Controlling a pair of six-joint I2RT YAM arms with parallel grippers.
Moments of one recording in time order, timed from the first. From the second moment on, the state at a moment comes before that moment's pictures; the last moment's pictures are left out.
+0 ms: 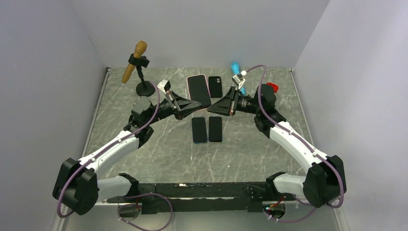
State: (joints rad) left arm -0.50 1.17 0.72 0.61 0.62 -1.69; right arm 0.41 1.22 0.87 0.33 -0.92 1.13
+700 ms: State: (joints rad) left arm -0.47 1.11 0.72 0.57 0.56 -1.68; right arm 0.45 1.41 0.93 0.57 -0.94 1.28
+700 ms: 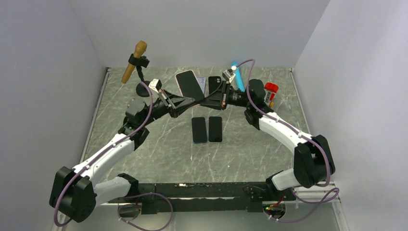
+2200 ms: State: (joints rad) left arm -0.48 0.86 1.11 -0.55 0.31 -0.98; right arm 0.62 1.73 1.20 0.06 -0.26 1.11
